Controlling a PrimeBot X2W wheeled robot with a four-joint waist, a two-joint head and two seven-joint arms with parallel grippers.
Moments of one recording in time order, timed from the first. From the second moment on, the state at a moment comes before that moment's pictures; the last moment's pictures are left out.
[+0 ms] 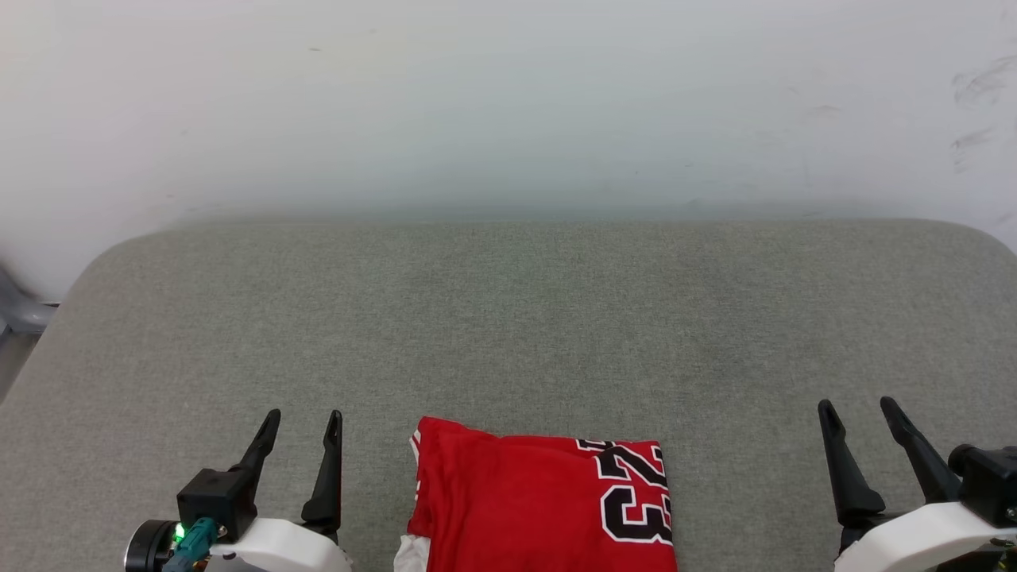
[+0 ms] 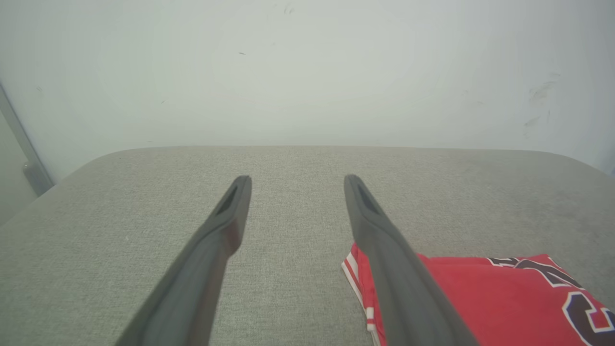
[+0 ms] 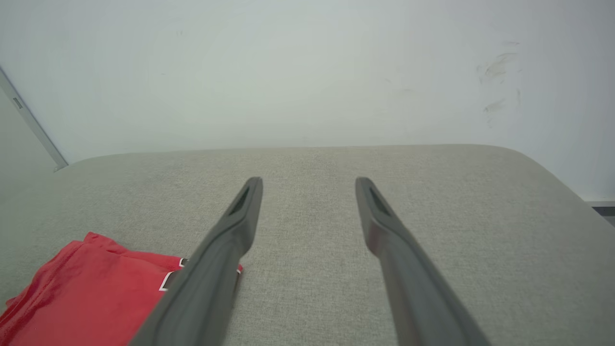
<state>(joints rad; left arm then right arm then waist) -0.01 0.31 -0.28 0.14 -0.41 0.11 -0.26 0.12 -0.09 -0.08 -0.13 0.22 0.13 0.06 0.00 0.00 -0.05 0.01</state>
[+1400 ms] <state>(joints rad) -0.16 0.26 -0.28 0.13 -0.39 0.06 -0.26 0.04 -0.14 0.06 0.07 0.51 0.13 0.64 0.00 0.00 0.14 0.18</state>
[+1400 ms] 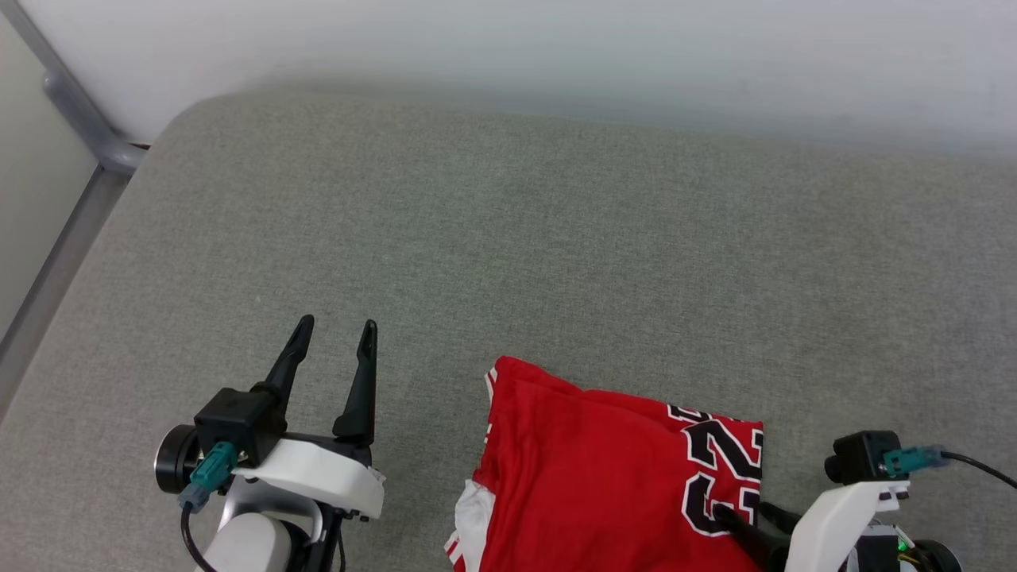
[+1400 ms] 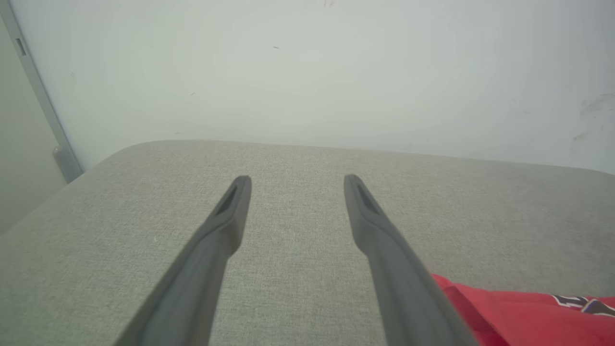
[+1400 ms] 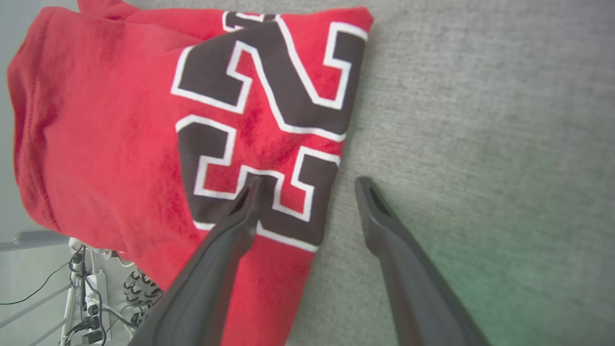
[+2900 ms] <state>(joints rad) -0.26 0.26 -0.26 0.03 -0.25 -0.04 -0.24 -0.31 -0.33 -0.12 0.15 0.39 0.13 0.69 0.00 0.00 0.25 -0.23</state>
